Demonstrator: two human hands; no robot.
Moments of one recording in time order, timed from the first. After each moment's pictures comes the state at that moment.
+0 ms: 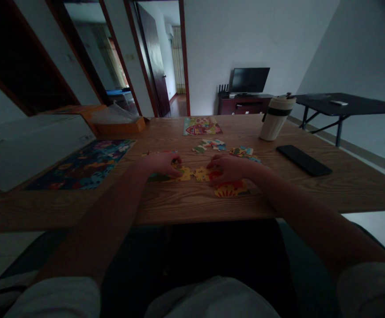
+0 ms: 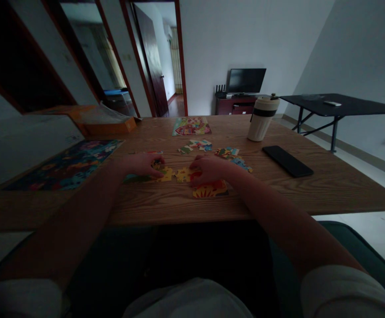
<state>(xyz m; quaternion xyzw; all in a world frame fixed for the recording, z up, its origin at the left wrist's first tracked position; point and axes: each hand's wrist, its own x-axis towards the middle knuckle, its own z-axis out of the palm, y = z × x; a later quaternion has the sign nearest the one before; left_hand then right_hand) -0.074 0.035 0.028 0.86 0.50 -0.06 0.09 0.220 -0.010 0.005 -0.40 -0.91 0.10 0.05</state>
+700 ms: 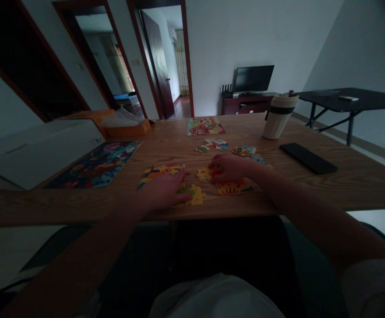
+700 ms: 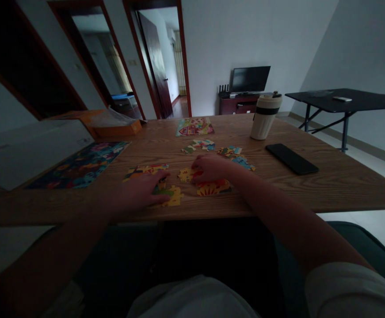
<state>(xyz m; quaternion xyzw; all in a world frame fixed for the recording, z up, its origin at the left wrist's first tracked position) -0.064 -0.083 0.027 0.86 0.51 -0.03 0.07 0.216 -0.011 0.005 -0.39 -0.91 0.10 0.07</state>
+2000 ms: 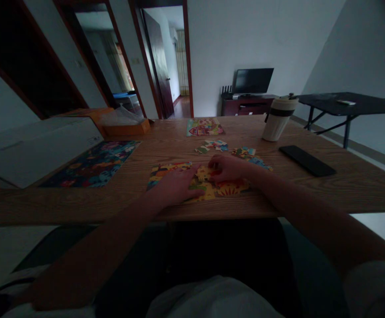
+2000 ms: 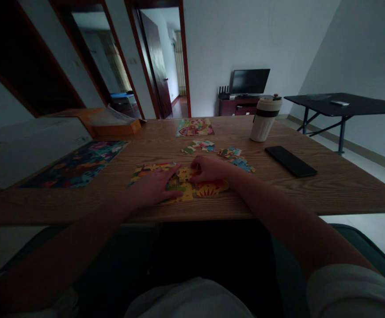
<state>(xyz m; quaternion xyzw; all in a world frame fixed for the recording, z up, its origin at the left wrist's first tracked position) -0.032 -0.072 0.015 0.87 0.49 0.02 0.04 0.215 -0.002 -0.011 -0.42 -0.89 0.13 0.13</state>
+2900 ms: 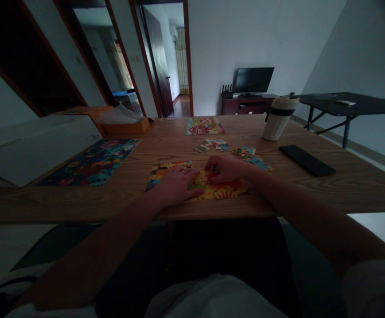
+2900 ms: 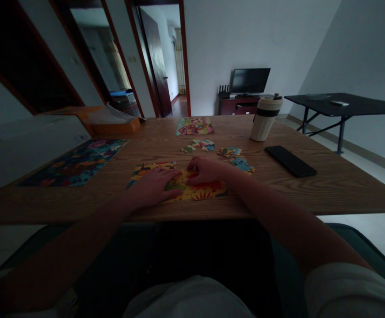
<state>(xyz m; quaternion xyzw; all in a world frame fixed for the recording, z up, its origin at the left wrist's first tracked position) -0.035 -0.070 0.006 0.89 0.45 0.02 0.01 0.207 -0.009 -0.006 -0.38 -0.91 0.13 0.11</state>
